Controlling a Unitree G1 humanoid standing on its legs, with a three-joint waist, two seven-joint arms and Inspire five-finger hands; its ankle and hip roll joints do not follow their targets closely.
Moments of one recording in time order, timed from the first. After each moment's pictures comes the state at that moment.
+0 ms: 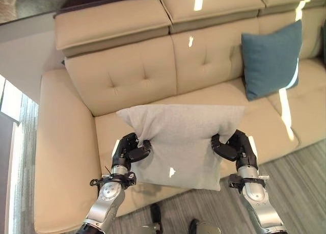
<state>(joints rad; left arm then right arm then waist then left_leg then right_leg) -0.02 0.36 -0.30 0.15 -0.47 -0.14 0.23 0.05 -0.35 0.09 0.06 0.16 -0.12 -0.25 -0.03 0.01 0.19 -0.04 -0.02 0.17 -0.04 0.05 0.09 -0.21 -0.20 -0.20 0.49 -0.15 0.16</state>
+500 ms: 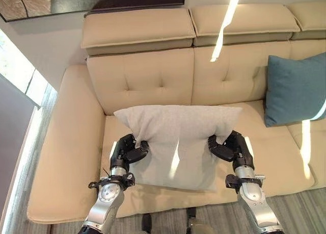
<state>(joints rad) -0.01 0.32 -0.28 0.15 -0.47 -0.14 0.23 0.02 -0.35 0.08 0.08 0.14 -0.12 -0.25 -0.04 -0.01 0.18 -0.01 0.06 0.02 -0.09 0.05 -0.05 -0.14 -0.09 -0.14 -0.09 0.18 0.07</state>
